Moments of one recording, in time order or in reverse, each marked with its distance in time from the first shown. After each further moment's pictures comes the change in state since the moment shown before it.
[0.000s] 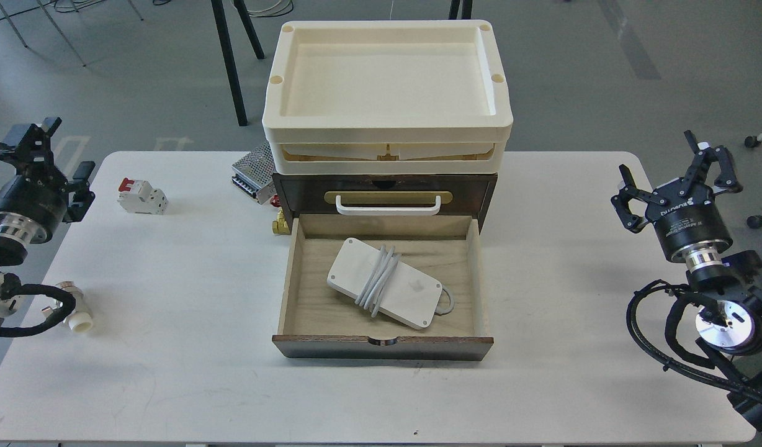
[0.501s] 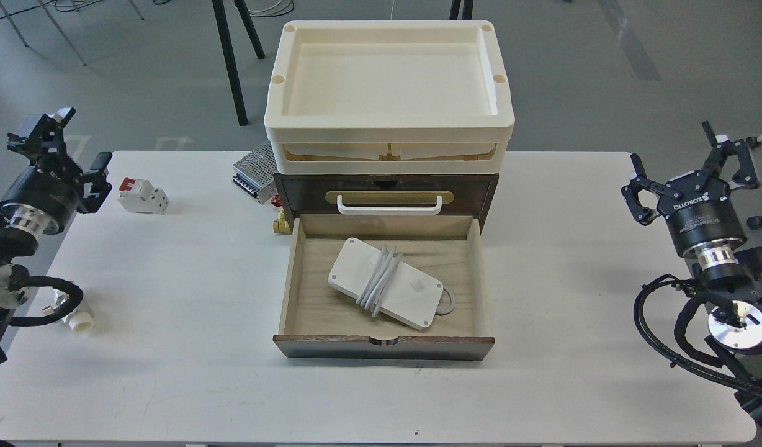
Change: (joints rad) left arm -0.041 -0.047 0.005 0.042 0.005 -0.063 0.000; right arm -0.021 -0.003 0.058 0.002 0.011 0.089 0.002
